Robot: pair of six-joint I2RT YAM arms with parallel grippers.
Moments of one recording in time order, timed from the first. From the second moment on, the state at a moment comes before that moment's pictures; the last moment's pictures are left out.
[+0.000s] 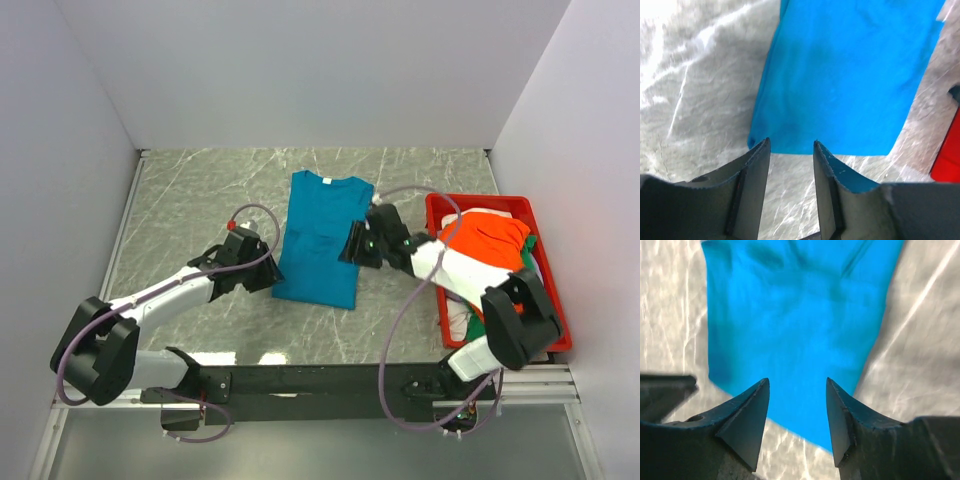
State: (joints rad) left arm -0.55 1.29 0.67 -0.24 0.05 -0.85; right arm 0.55 1.51 0.93 -0.26 -0.08 0.69
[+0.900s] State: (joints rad) left arm -0.55 1.34 0.55 -0.14 0.04 -0.85; right arm 0.68 1.31 0.43 0.03 -0.12 1.02
